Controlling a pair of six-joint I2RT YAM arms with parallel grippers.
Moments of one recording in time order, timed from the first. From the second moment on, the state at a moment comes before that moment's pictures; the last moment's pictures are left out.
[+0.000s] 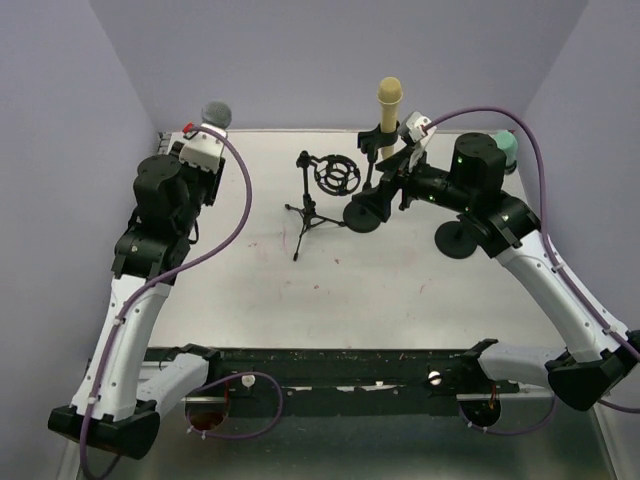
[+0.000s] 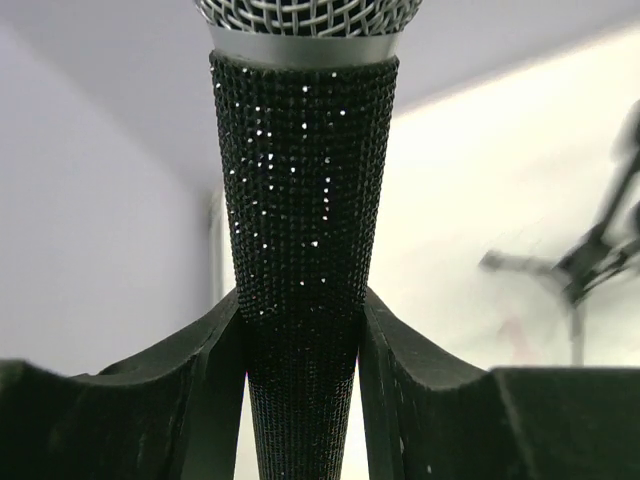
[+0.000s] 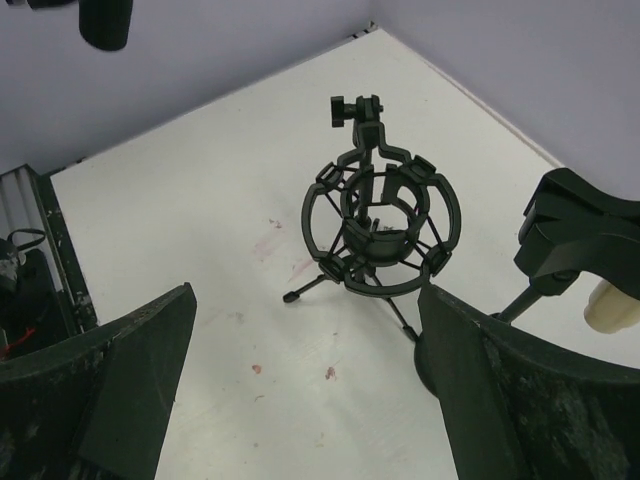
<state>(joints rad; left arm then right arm) -0.31 1.00 1.36 -0.45 -0.09 0.31 0.56 1.19 1.38 -0.35 -0.46 -0.07</state>
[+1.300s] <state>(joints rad) 0.15 1.29 0.63 -0.51 -0.12 0.33 0.55 1.30 1.41 -0.35 -0.46 -0.04</state>
